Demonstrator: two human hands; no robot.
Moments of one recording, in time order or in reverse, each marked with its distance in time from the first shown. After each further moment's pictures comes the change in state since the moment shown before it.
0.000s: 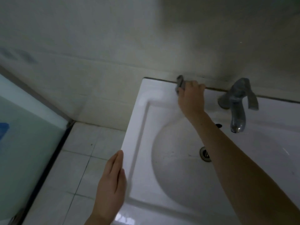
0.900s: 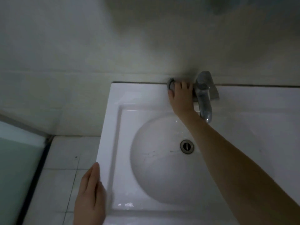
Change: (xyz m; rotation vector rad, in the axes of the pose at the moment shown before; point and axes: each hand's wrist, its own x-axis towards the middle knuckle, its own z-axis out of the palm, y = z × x) left_hand 0.002 0.011 -0.005 0.077 -0.035 -0.059; right_hand -0.018 0.065 -0.005 -0.138 -0.187 0.262
